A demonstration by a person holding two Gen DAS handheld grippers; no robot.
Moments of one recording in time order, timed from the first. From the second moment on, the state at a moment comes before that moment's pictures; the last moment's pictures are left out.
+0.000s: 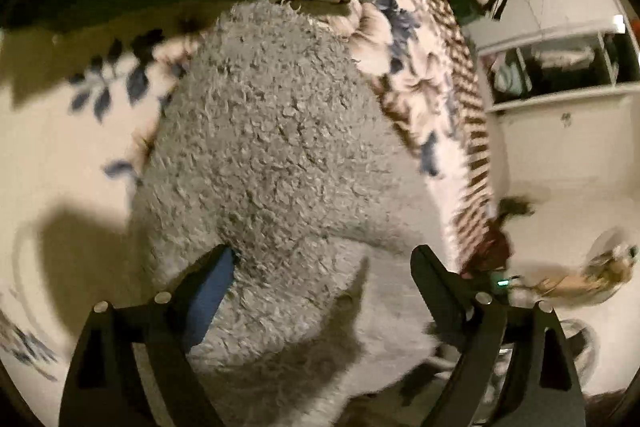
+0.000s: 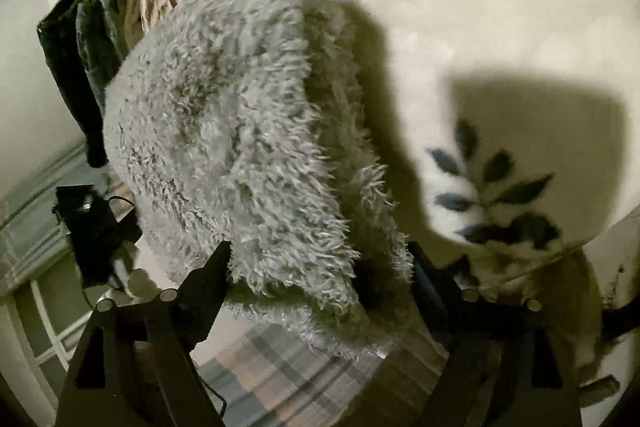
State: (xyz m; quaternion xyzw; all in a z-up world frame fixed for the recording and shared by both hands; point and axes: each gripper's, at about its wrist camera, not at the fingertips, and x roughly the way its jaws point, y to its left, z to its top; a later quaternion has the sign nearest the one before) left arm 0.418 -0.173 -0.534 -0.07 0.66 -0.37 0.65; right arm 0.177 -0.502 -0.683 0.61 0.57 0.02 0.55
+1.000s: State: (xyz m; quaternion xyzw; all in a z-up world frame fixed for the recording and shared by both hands) left arm 0.461 -0.082 -0.591 -0.28 0.65 -0.44 0.56; right arm 0.201 -0.431 -0.687 0.66 0.42 0.10 0.62
